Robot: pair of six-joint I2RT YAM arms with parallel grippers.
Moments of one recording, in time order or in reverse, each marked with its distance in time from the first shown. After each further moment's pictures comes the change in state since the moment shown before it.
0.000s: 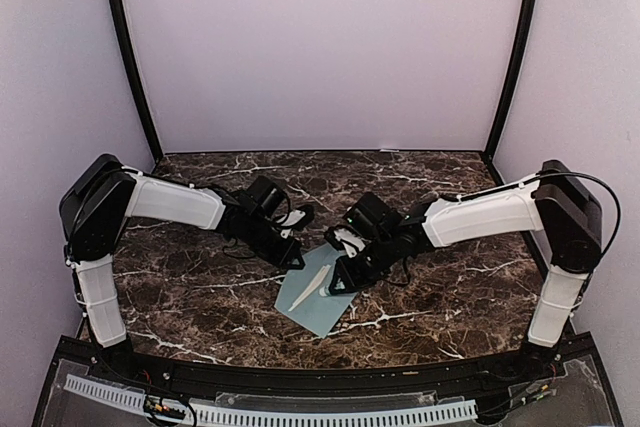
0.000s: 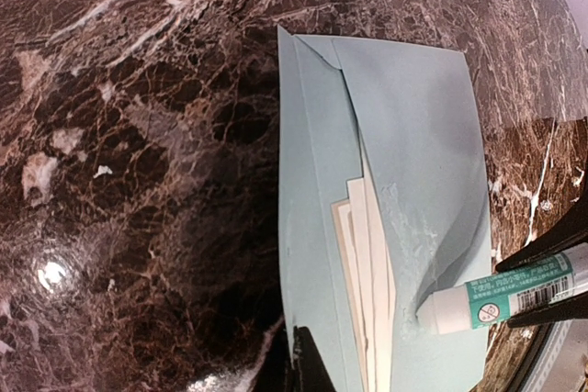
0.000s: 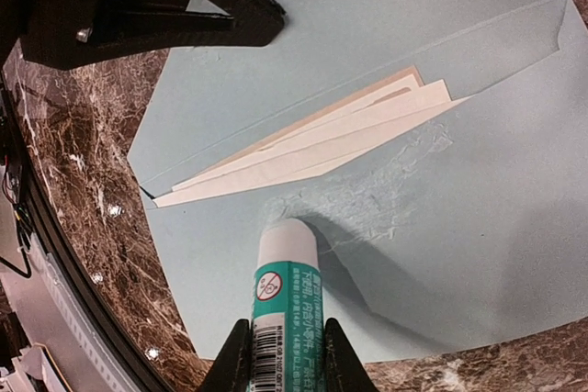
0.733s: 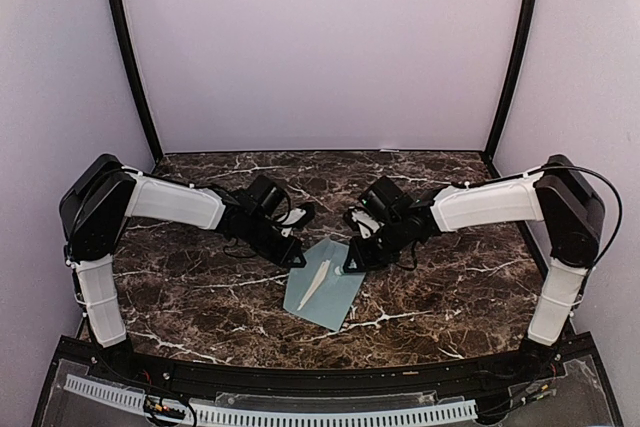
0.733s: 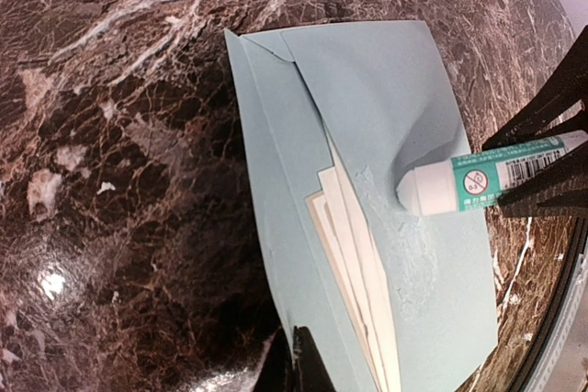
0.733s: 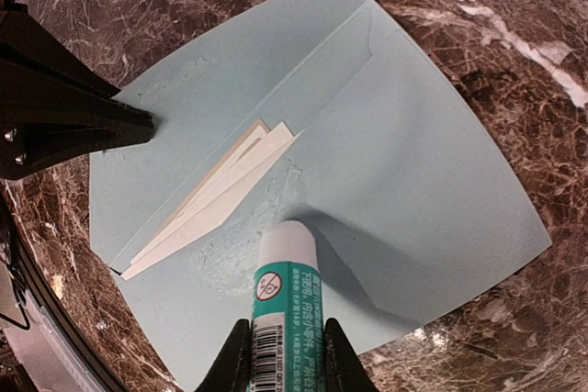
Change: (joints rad) left arm 0.000 0.000 0.000 0.020 0.000 0.000; right arm -0.122 -0.002 0.016 -0.017 0.059 0.014
